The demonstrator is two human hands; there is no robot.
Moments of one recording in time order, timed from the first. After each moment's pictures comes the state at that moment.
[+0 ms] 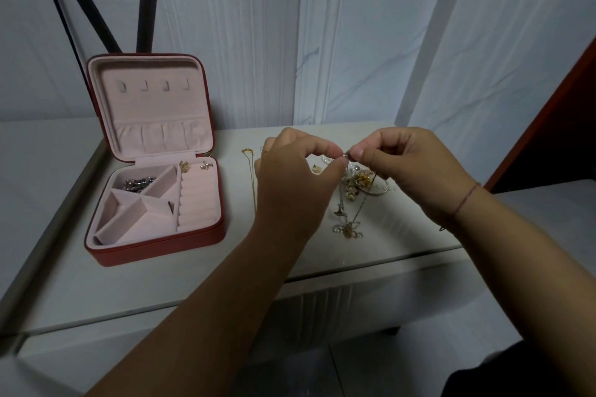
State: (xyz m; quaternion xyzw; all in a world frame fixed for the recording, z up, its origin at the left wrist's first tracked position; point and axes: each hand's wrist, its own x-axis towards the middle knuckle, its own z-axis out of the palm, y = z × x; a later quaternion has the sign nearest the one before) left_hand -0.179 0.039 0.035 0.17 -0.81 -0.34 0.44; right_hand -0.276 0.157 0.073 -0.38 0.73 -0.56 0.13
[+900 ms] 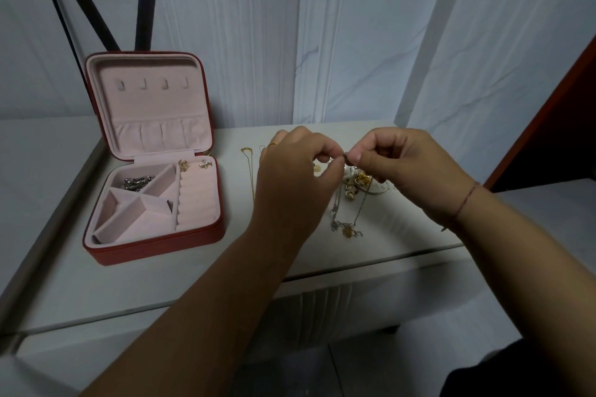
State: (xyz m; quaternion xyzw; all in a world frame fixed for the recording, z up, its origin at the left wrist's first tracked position) left_hand -0.181 0.033 0.033 0.09 -0.84 -0.26 0.47; right_hand -0.278 0.158 0.070 -0.43 0.73 -0.51 0.12
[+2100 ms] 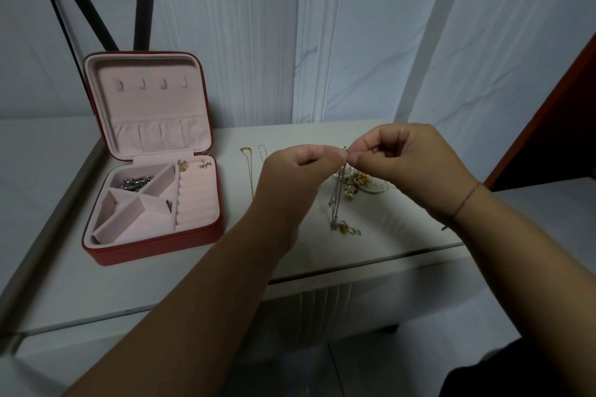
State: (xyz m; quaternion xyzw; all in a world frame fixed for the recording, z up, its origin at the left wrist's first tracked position) left_hand -0.173 0.040 0.043 0.18 -0.67 -0.67 0.28; right_hand -0.275 0.159 0.074 -0.43 0.75 -0.49 0.07
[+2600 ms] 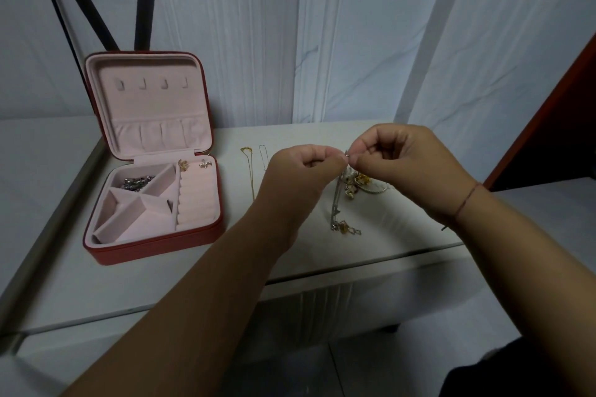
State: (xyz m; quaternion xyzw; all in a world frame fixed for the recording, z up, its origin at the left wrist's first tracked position) left_hand -0.173 0.039 0.045 0.14 -0.72 -0.63 0.27; right_hand -0.276 0.159 0.072 -0.43 0.74 -0.51 0.11
